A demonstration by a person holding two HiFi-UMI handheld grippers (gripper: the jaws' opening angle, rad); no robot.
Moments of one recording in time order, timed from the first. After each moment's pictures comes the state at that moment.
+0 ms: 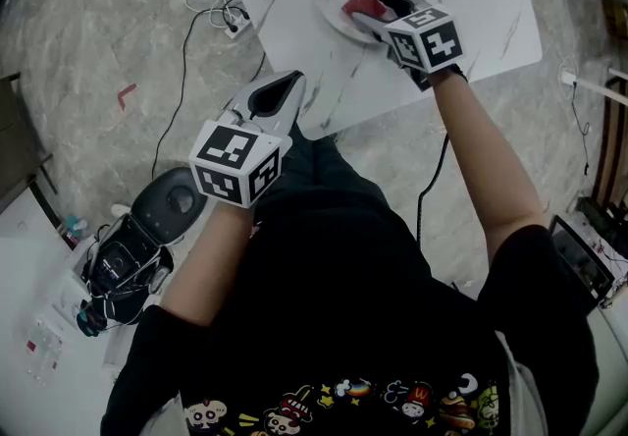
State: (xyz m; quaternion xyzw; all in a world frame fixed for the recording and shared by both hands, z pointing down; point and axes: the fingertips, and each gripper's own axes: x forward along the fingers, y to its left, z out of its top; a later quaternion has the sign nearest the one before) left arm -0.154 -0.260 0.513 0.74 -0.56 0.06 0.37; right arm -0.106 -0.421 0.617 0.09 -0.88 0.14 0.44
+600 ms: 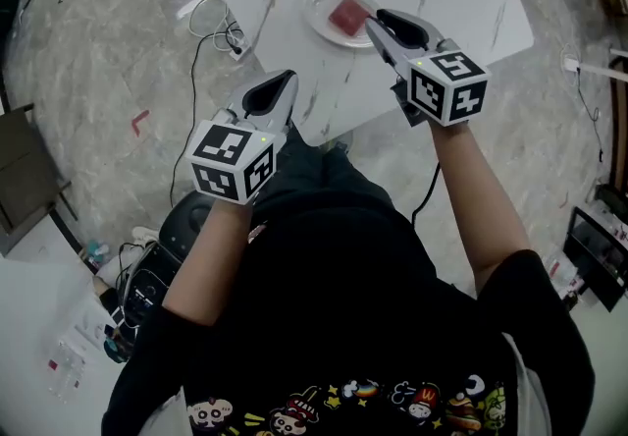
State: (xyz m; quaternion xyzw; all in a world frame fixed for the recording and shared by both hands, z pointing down) left arm -0.156 -0.273 0.486 0.76 -0.55 0.10 0.33; right arm -0.074 -0.400 0.504 0.21 -0.92 0.20 0.26
